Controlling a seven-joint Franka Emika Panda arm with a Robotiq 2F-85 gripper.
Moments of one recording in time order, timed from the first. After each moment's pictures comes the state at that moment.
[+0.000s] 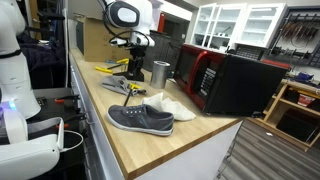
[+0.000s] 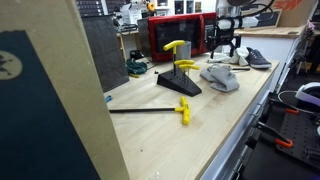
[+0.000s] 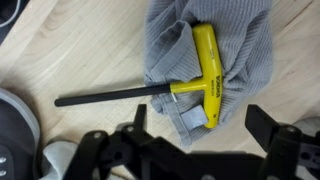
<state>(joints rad) -0.13 -0.10 -0.07 -2.50 -0.04 2.42 0.63</state>
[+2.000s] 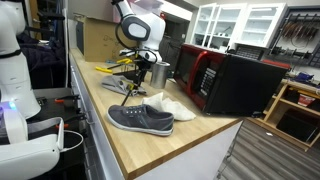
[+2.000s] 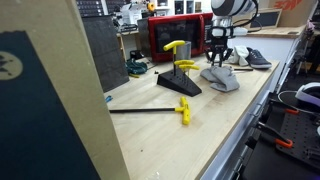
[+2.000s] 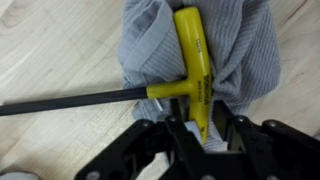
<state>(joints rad) -0.14 0.11 -0.12 -2.35 0.18 2.35 0.44</state>
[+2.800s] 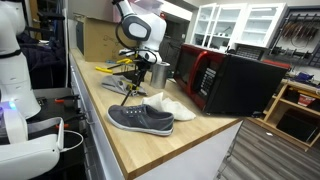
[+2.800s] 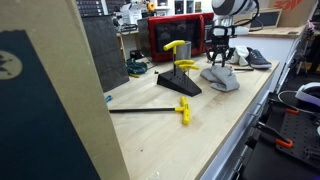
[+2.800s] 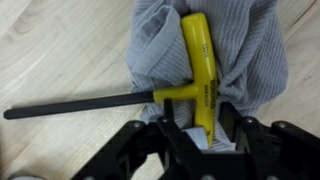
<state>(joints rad) -0.14 0.11 -0.13 -2.35 0.18 2.31 0.44</state>
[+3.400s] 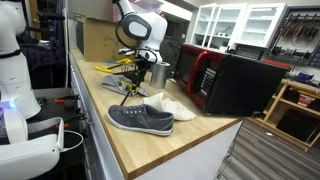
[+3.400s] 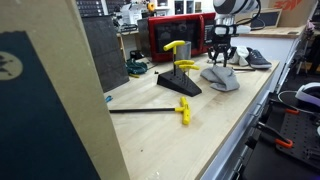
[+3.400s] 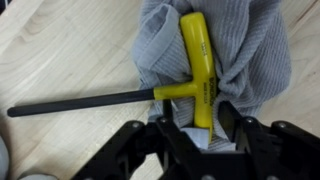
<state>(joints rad) -0.15 0.10 -0.14 -2.35 0.18 2.30 0.43</state>
